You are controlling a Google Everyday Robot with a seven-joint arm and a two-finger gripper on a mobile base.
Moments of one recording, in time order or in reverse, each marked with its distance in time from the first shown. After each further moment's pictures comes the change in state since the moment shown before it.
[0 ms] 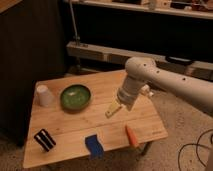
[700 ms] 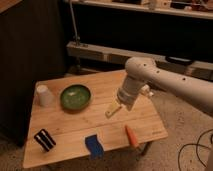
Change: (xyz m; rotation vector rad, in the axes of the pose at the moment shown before) arm 0.000 0.000 -0.001 -0.001 -0.007 0.002
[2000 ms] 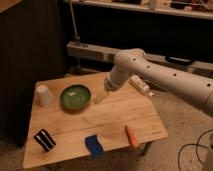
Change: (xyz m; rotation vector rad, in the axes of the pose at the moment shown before) arm -0.133 0.044 -0.033 0.117 -0.322 -0.441
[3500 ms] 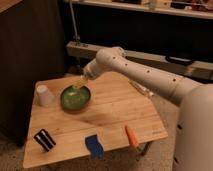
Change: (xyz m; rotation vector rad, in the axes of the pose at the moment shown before) arm -0.151 -0.011 0.052 0.046 -0.252 -0.247
